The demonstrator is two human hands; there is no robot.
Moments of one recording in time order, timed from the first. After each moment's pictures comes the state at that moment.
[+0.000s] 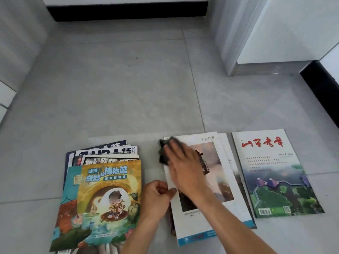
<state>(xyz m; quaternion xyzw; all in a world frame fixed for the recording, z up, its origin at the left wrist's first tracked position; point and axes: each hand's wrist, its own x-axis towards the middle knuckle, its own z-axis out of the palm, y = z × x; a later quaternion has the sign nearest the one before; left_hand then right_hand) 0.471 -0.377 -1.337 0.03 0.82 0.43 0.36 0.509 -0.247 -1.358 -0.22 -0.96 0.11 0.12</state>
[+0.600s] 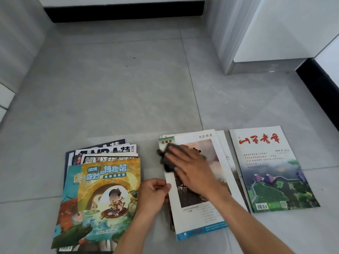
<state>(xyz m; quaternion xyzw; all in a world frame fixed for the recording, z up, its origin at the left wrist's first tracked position) 0.467 -0.381 -1.332 -0.02 0.78 0.48 0.40 0.544 -0.226 -1.357 -0.12 -0.98 0.12 0.10</state>
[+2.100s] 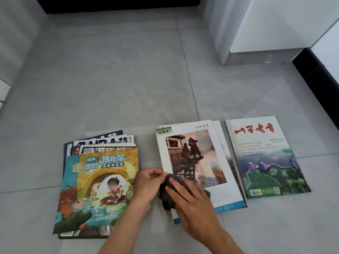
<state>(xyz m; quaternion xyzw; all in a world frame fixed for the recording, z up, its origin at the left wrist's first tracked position) 0.468 -0.385 -1.327 -0.02 0.78 0.48 0.40 0.638 -0.327 -1.357 -0.18 -0.97 0.13 0.07</state>
